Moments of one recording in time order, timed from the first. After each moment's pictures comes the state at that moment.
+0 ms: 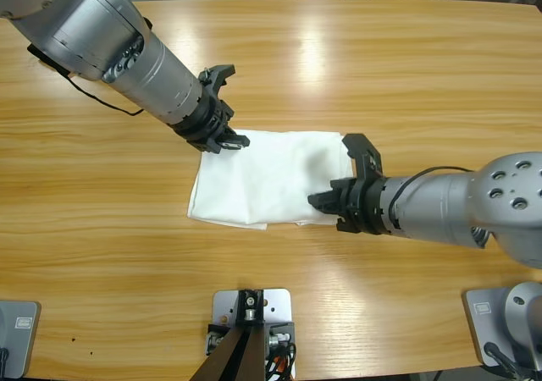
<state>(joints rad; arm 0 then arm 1) -0.83 2.02 -1.40 0.60 -0.25 -0.51 1.02 1.64 -0.52 -0.18 0.03 0.80</state>
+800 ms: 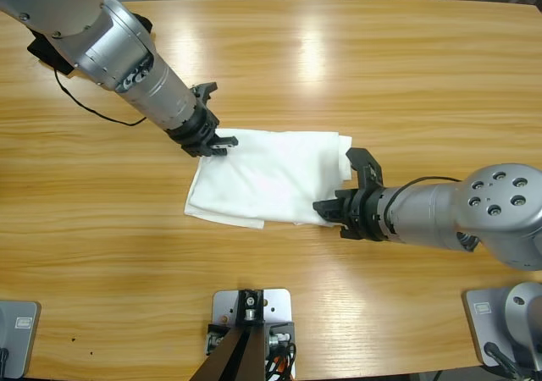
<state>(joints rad) -0.75 2.10 -1.37 0.60 -0.26 -0.60 1.01 1.70 -0.48 -0.21 0.04 0.87</state>
